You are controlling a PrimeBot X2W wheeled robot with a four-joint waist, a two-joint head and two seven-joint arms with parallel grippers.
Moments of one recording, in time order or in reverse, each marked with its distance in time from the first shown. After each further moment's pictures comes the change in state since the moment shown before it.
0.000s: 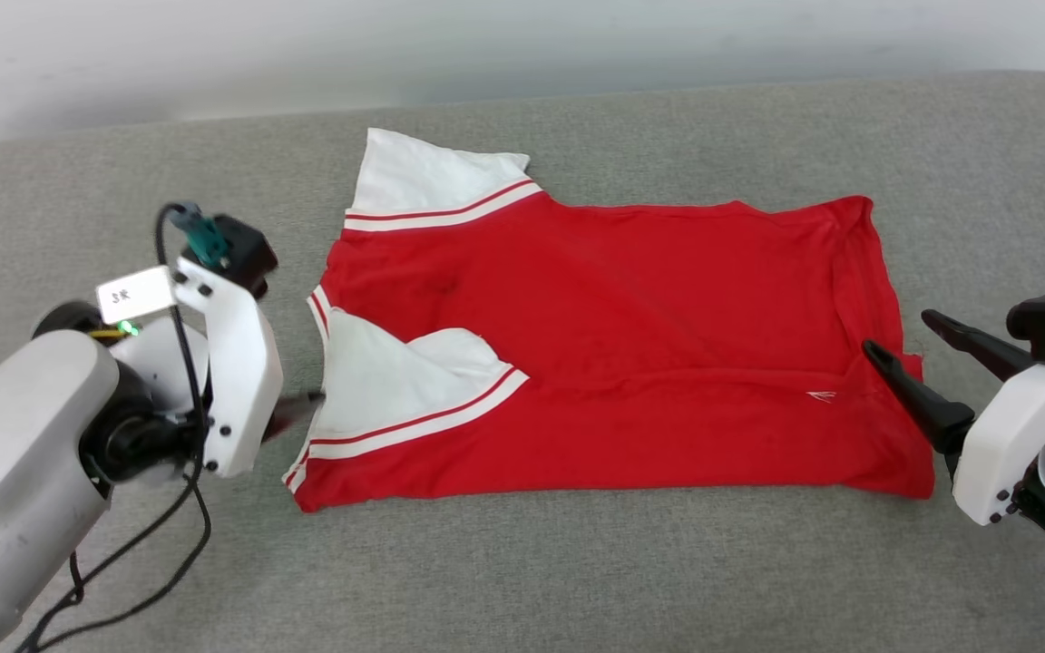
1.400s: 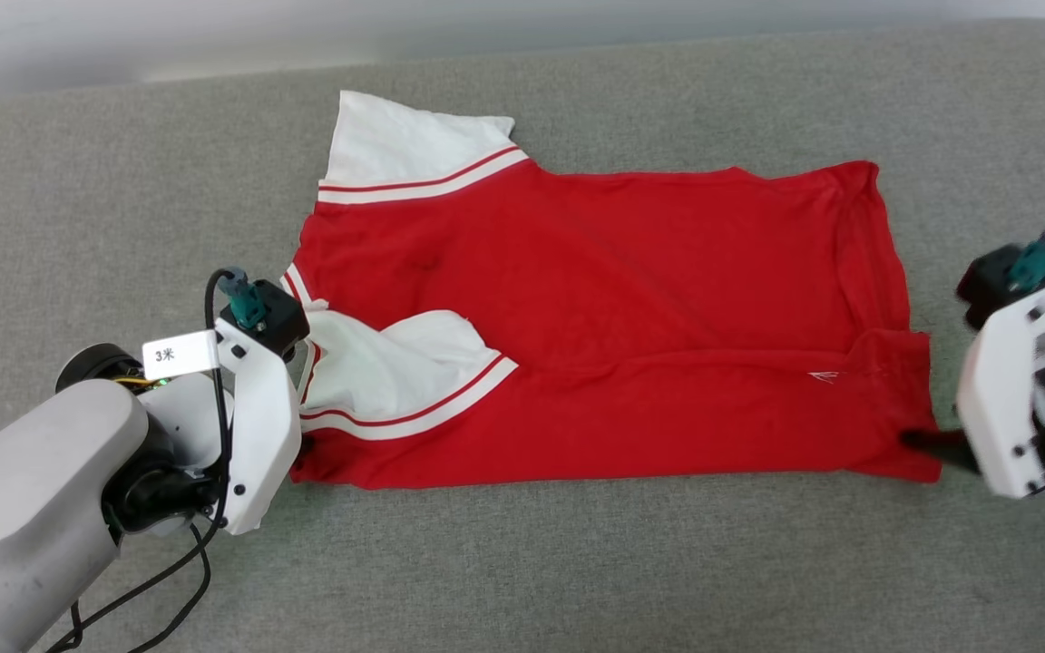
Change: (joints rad) left arm 0.020 0.037 -0.126 -0.051 -0.003 -0.022 0.005; right arm -0.249 -0.089 0.196 0.102 0.219 0.000 0.740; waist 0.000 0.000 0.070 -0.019
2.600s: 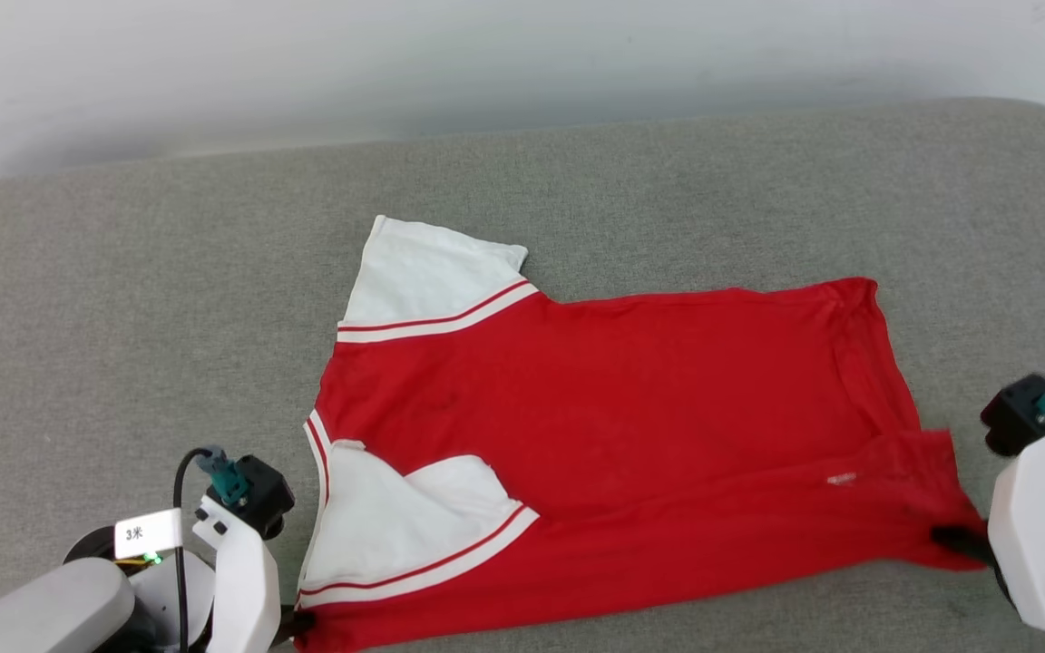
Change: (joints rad) left arm 0.274 0.134 -0.048 -0.173 -0.091 0.050 -0.122; right arm 0.230 -0.127 0.060 -0.098 0.091 0.000 -0.257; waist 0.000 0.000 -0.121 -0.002
